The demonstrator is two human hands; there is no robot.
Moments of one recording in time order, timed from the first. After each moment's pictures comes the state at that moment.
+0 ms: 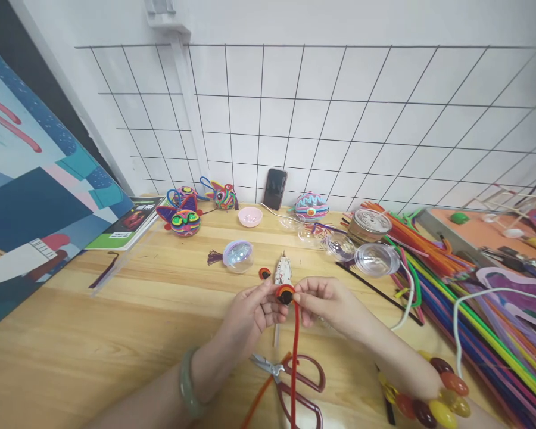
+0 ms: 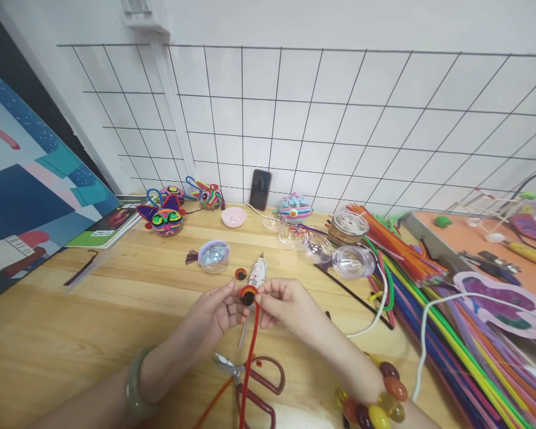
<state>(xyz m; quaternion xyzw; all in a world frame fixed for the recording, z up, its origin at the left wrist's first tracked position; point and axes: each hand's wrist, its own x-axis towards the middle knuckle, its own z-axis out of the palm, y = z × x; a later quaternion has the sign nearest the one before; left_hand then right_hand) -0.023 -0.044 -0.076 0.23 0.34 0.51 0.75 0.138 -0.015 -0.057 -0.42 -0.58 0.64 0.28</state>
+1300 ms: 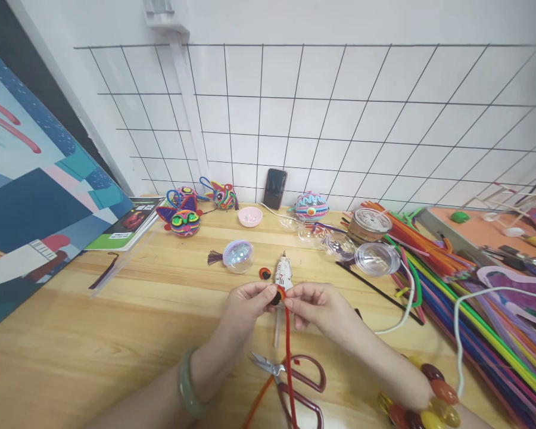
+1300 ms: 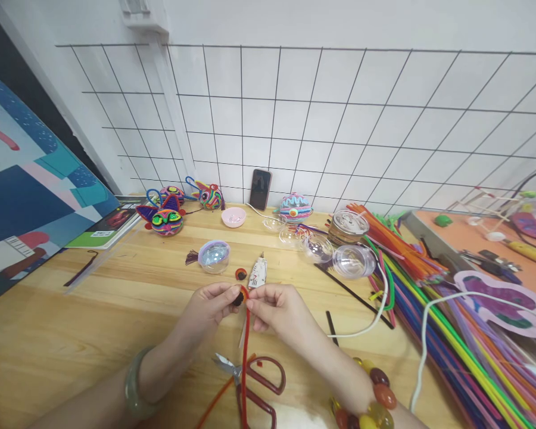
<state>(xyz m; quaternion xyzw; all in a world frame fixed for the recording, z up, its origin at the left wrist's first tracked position) -0.029 -0.040 -0.078 0.33 0.43 0.54 0.65 0.124 -0.025 -0.061 -0.44 -0.56 0.63 0.31</state>
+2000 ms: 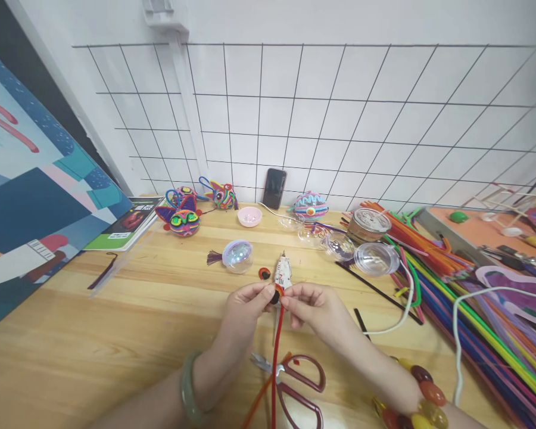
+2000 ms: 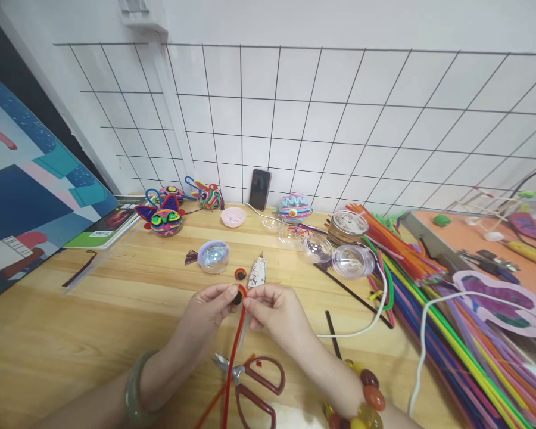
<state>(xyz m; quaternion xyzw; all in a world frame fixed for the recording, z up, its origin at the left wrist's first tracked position) -0.023 -0.045 -0.082 0.30 0.45 0.58 0.61 0.115 -0.029 -0.063 -0.47 -0.53 0.61 0.36</state>
